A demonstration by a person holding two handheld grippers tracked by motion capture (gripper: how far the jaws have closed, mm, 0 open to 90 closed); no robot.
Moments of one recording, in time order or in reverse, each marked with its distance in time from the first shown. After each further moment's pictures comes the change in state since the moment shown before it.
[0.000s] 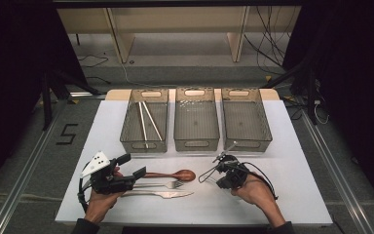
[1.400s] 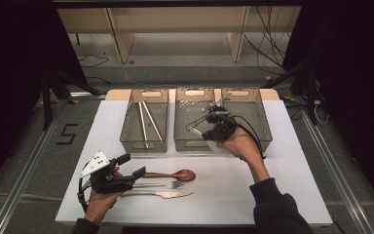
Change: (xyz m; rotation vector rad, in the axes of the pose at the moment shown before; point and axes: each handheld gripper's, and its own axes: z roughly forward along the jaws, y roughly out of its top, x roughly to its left) left arm 0.001 0.000 0.000 -0.004 0.002 -0.008; right arm -0.031 0.111 -0.059 -0.231 -0.010 0.002
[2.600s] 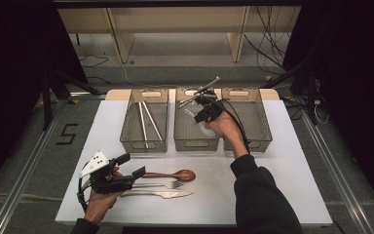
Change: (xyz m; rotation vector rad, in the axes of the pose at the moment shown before) left arm 0.001 0.000 -0.001 -0.005 -0.003 -0.002; right arm -0.032 0.050 0.049 -0.014 -0.063 0.090
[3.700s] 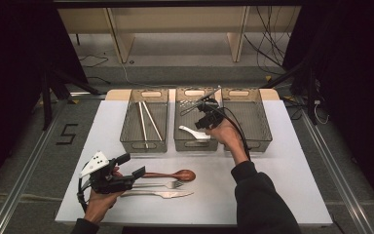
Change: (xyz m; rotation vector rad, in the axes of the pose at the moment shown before) left arm 0.000 0.000 0.000 0.002 -0.001 0.002; right arm -0.005 -0.020 0.017 0.000 0.002 0.015
